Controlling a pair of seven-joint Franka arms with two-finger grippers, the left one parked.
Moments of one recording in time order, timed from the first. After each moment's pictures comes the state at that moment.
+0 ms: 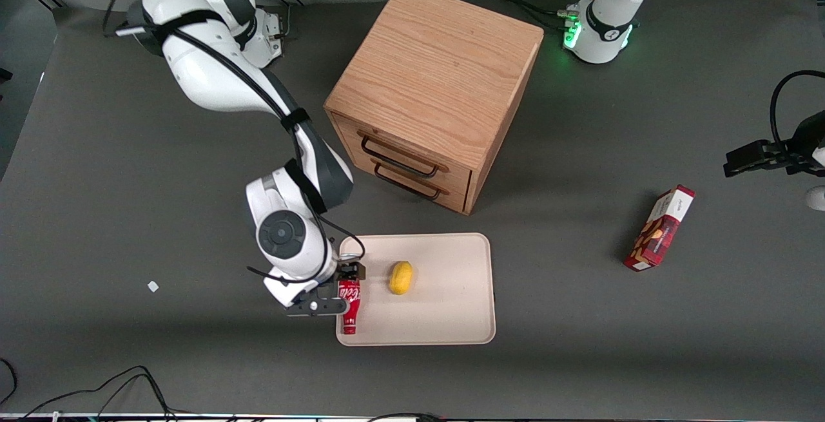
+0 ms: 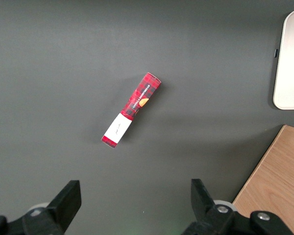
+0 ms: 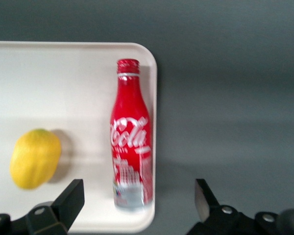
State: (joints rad) arm 0.41 0.85 0.03 -1.10 -0.08 1.98 0.46
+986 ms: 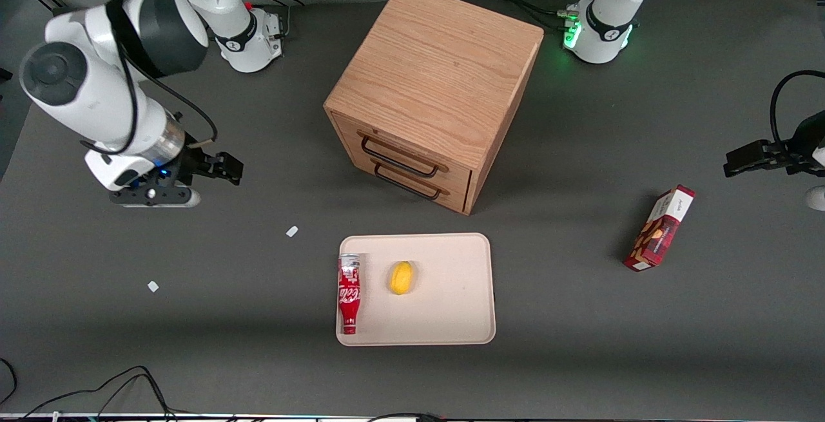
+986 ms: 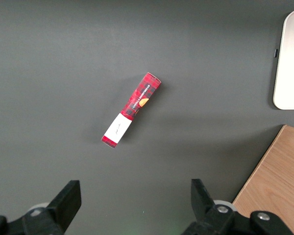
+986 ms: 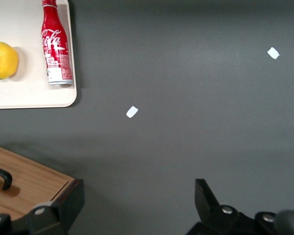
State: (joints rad) arm 0.21 0.06 0.03 -1.79 -0.01 1.82 0.28
